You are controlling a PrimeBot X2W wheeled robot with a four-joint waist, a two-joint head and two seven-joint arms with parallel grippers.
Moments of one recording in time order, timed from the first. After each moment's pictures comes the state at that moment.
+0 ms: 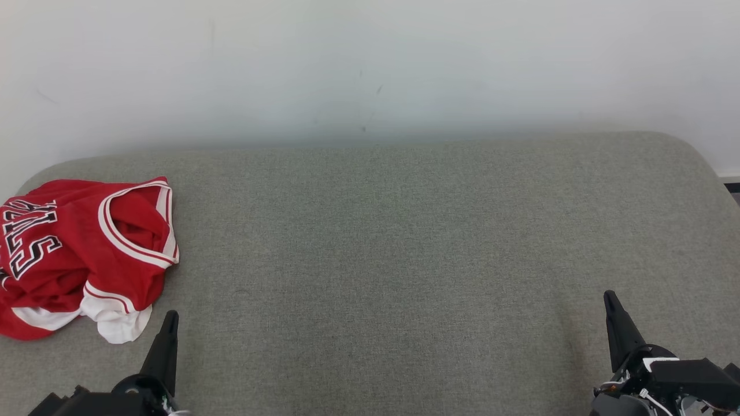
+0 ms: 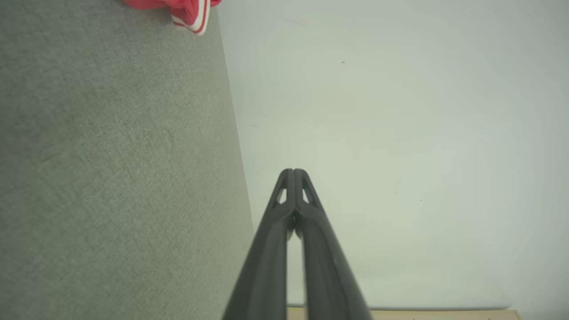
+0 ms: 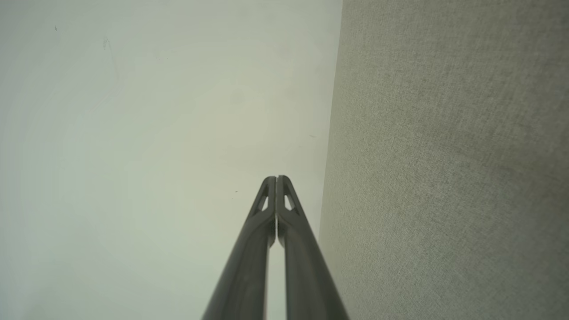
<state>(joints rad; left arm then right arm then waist) -0.10 0.05 0.11 0.24 -1.61 -0.13 0.11 -0.11 -0.05 -0.11 0.24 1.61 0.13 0.11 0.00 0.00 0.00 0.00</state>
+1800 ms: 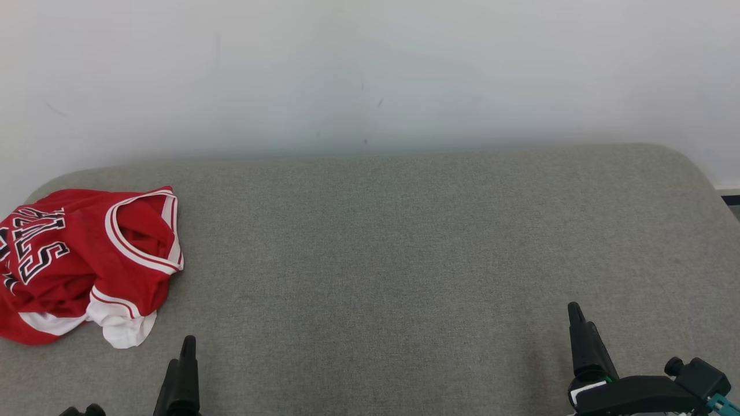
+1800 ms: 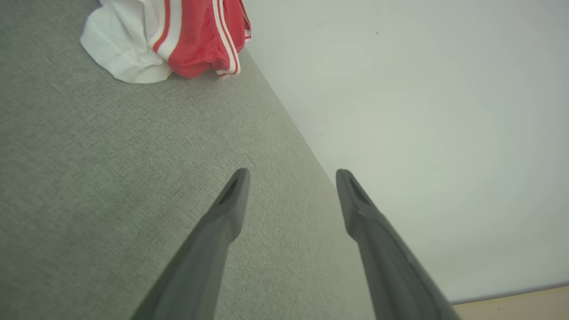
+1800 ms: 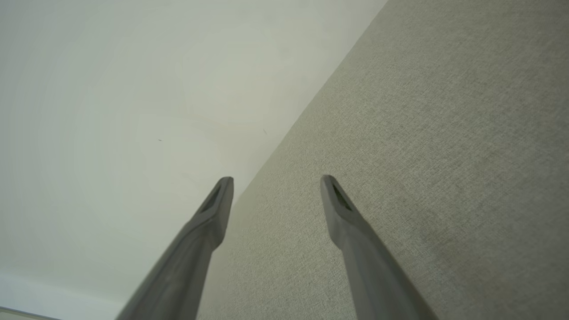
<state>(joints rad) -0.01 0.04 0.04 0.22 -1.07 -0.07 -0.08 -0.07 -0.05 0.01 0.29 1.01 0.13 -0.08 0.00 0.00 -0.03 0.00</state>
